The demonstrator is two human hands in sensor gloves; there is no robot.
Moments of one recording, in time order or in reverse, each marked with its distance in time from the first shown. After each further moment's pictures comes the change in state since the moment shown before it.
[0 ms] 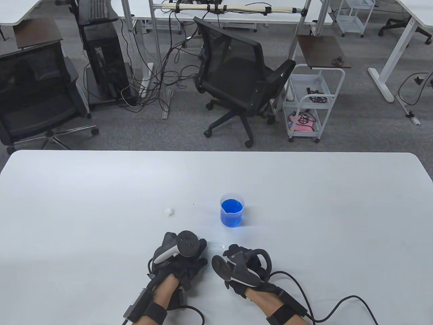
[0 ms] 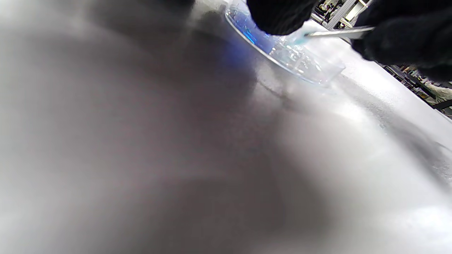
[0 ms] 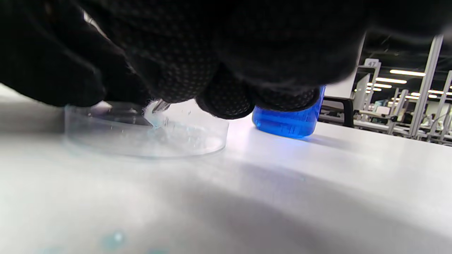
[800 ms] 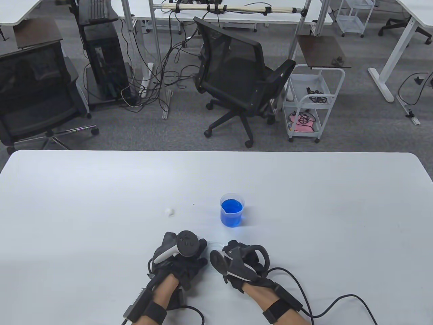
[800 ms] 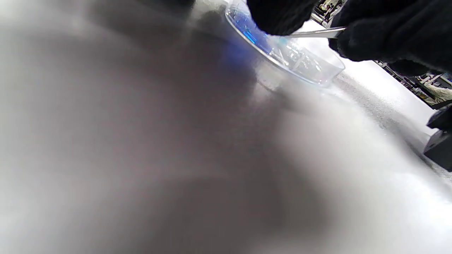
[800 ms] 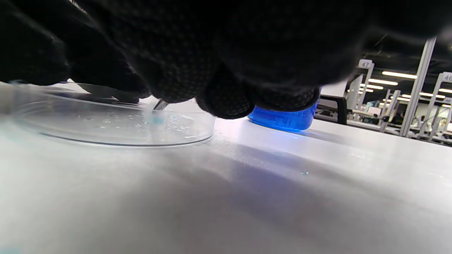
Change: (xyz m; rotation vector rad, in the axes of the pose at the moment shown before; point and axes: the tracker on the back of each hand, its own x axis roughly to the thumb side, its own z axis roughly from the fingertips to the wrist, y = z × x) left_hand 0.000 0.000 0.000 -0.002 -0.001 0.003; right_hand -0.003 0.007 -0.013 -0.001 0.031 0.023
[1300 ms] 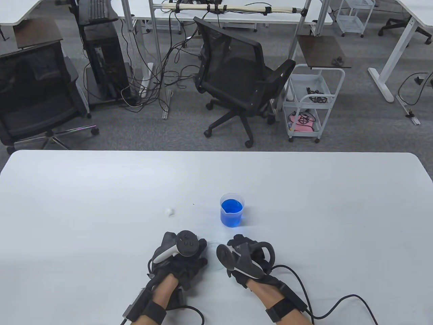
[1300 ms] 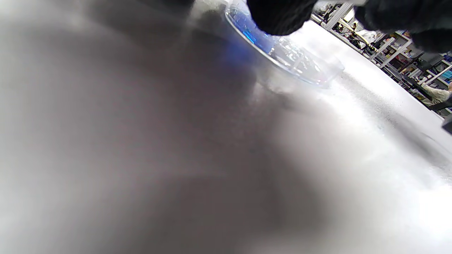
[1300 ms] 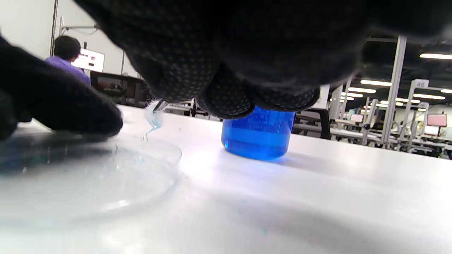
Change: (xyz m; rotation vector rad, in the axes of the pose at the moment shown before) left_hand 0.000 0.000 0.000 -0.002 -0.006 0.007; right_hand -0.018 -0.011 -0.001 -0.045 0.063 -0.021
